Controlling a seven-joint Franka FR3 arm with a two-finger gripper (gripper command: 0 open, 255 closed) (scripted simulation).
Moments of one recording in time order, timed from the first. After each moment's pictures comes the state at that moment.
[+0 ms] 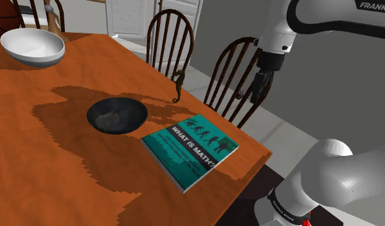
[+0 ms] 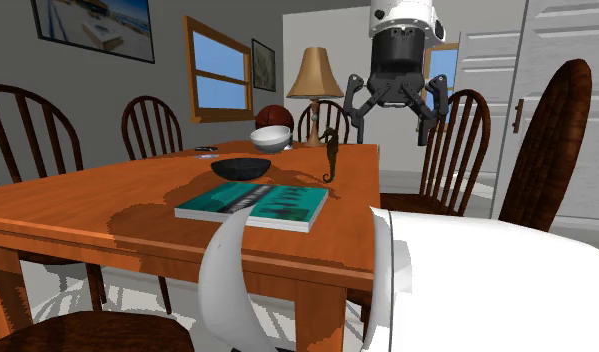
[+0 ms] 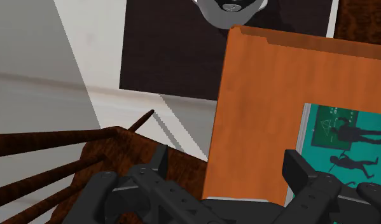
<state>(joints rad) -0.01 -0.75 -0.04 -2.38 -0.03 1.47 -0.14</state>
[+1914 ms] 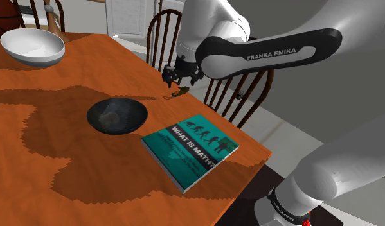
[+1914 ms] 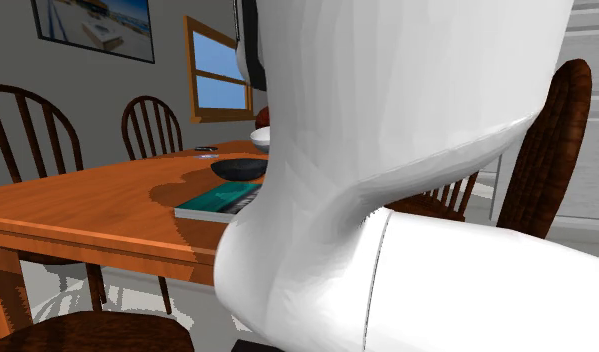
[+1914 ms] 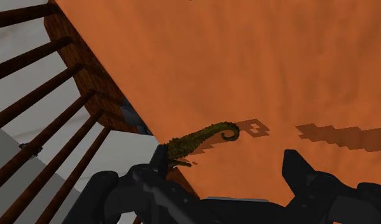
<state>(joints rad) -0.23 -0.25 0.54 -2.19 -0.33 2.20 0.89</state>
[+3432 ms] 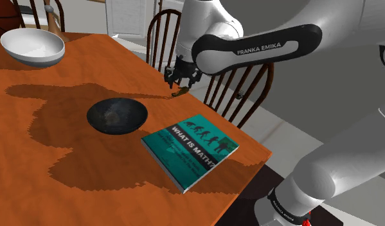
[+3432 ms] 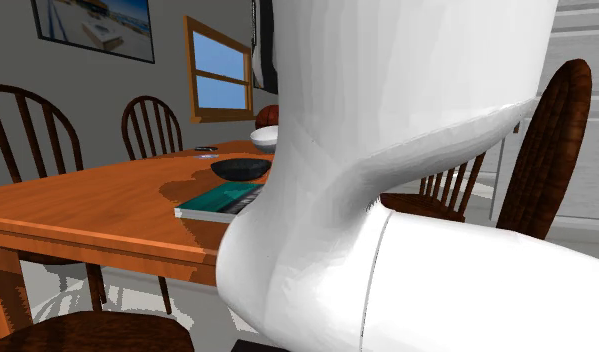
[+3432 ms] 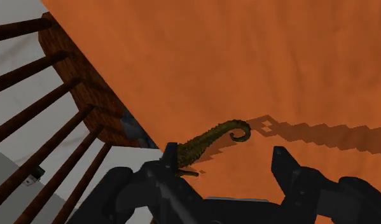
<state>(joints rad) -0.26 -0.17 0.52 -2.15 -0.31 2.20 0.91</state>
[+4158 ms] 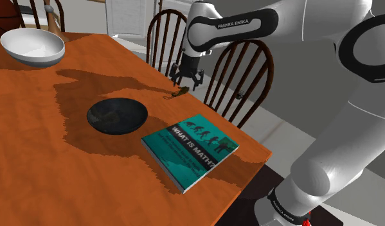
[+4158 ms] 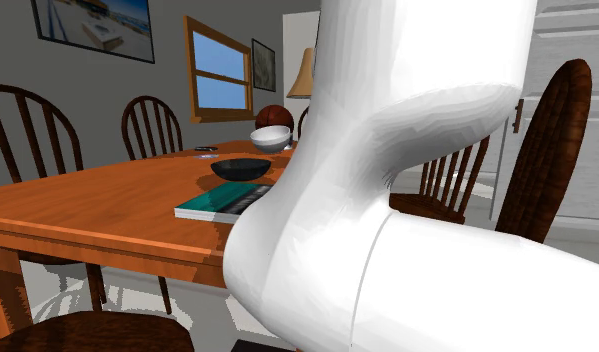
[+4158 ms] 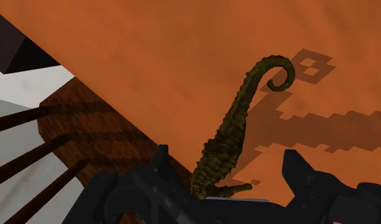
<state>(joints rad) -0.36 0.11 0.42 -1.89 -0.08 2.02 0.96</state>
